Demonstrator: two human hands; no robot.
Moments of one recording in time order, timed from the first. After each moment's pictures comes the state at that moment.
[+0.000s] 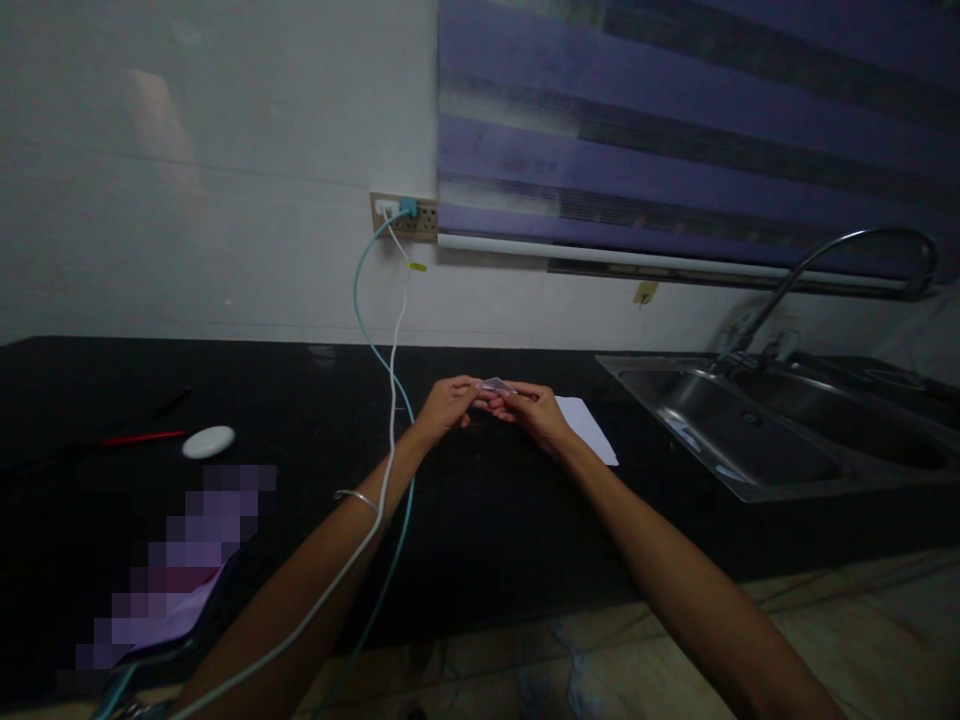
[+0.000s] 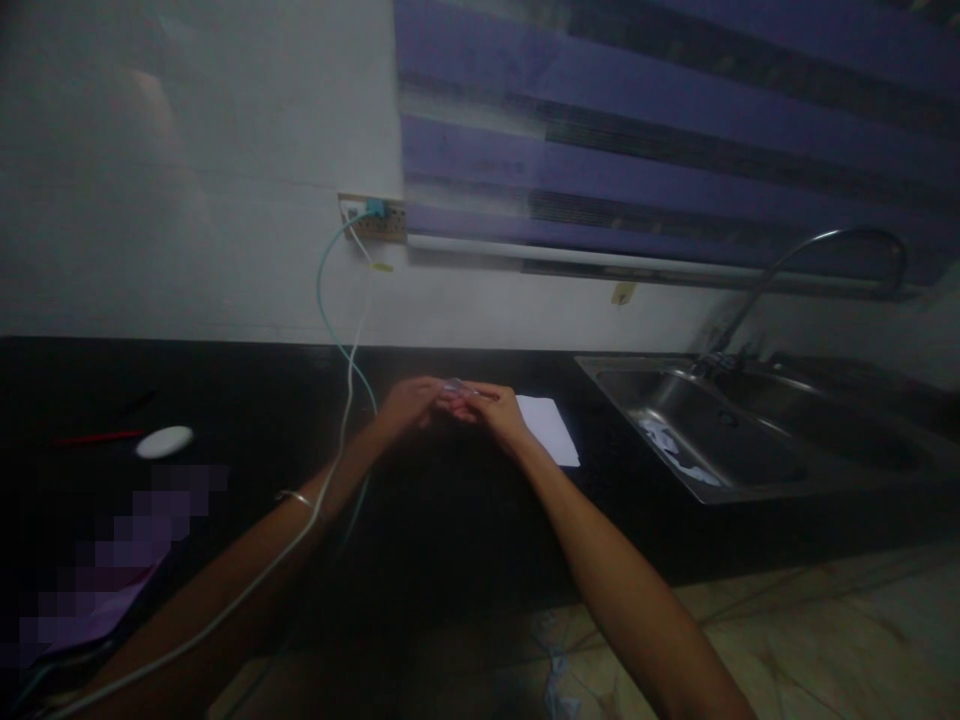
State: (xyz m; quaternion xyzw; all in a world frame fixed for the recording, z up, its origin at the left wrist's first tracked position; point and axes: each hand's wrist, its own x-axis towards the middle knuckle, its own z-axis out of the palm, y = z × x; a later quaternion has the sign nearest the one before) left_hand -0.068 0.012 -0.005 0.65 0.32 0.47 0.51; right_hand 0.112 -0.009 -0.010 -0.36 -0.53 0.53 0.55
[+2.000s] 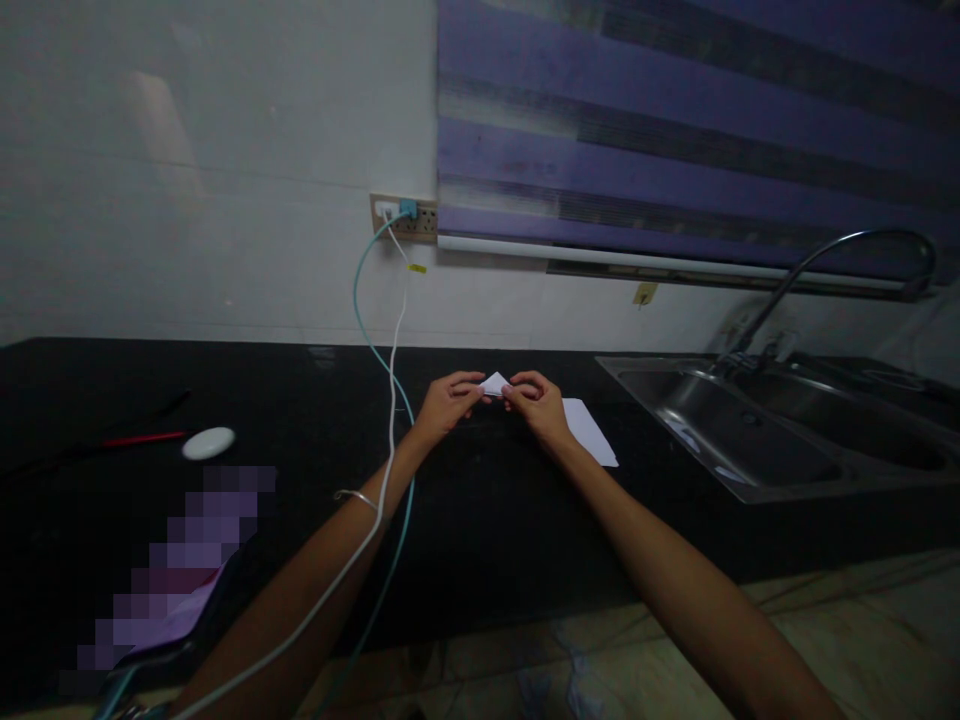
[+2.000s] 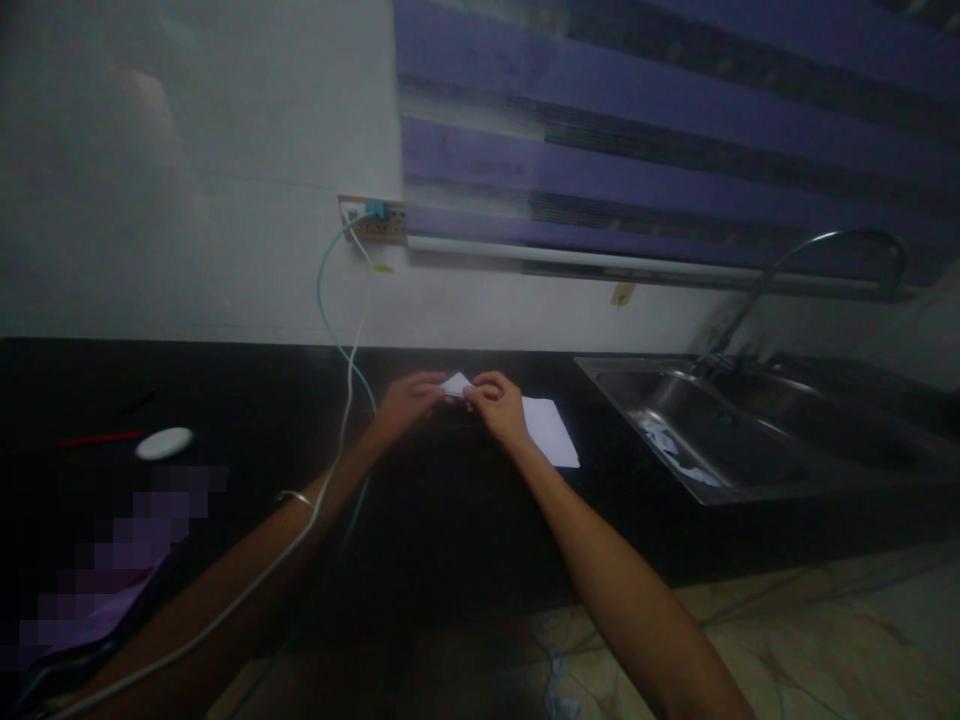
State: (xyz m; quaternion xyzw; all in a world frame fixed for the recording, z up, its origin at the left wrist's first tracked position) left_hand -0.069 0.009 -0.001 0.66 0.35 0.50 0.43; right_hand 0.114 -0.004 -0.010 -0.41 -0.58 0.37 0.60
